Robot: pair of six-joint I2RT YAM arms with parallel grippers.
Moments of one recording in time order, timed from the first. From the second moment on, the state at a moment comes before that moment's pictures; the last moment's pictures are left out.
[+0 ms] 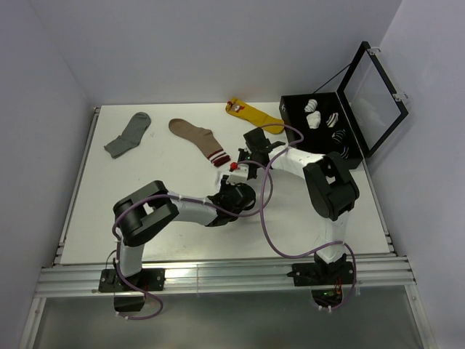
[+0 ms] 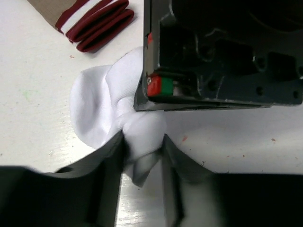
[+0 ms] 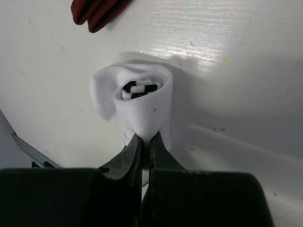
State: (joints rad) left arm -1.07 1.93 0.98 0.25 -0.84 -0.43; right arm 0.50 1.93 1.26 -0.35 -0.32 0.73
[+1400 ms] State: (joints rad) left arm -0.62 1.80 0.80 0.43 0.05 -0.75; right arm 0.46 1.84 0.91 0.40 -0.39 0.91
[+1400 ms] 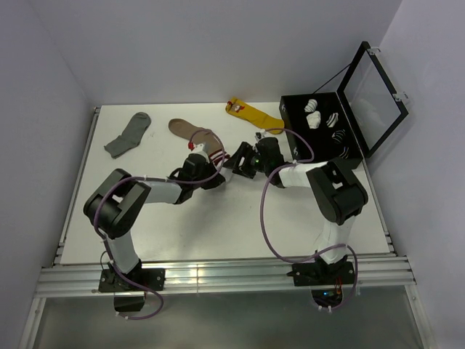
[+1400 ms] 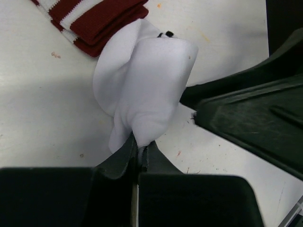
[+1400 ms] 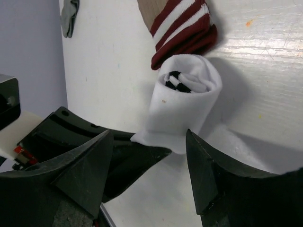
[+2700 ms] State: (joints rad) left arm -0.54 1.72 0.89 0.24 0.14 -0.70; right arm 0.45 1.93 1.04 0.15 -0.36 0.74
